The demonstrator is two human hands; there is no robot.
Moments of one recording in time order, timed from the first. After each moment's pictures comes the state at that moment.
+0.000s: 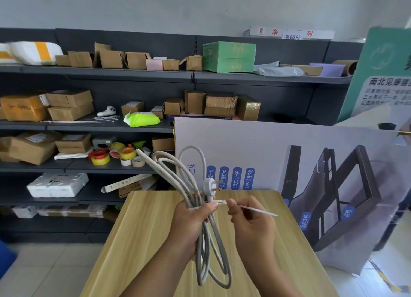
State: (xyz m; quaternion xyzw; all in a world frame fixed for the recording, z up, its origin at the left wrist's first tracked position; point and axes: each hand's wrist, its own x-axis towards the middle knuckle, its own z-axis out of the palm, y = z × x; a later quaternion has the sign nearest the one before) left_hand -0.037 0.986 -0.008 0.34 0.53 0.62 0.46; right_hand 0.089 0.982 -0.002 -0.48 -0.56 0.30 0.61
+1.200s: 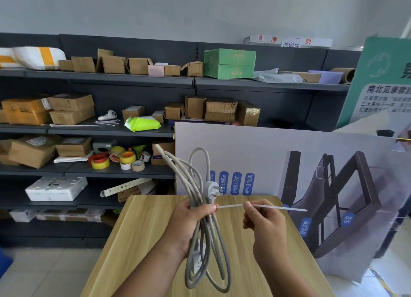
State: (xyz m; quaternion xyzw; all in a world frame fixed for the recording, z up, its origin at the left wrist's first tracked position) left_hand -0.054 0.993 -0.001 0.39 0.47 0.59 0.53; right_hand 0.115 1.003 -0.006 -0.45 -0.47 0.45 0.61
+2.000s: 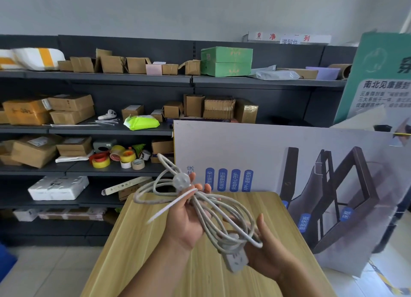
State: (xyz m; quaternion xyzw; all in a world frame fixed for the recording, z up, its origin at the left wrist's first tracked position) left_hand -0.038 0.997 -0.008 0.15 0.14 0.70 0.68; right_hand 0.162 1.008 -0.059 -0.26 -0.39 0.82 0.33
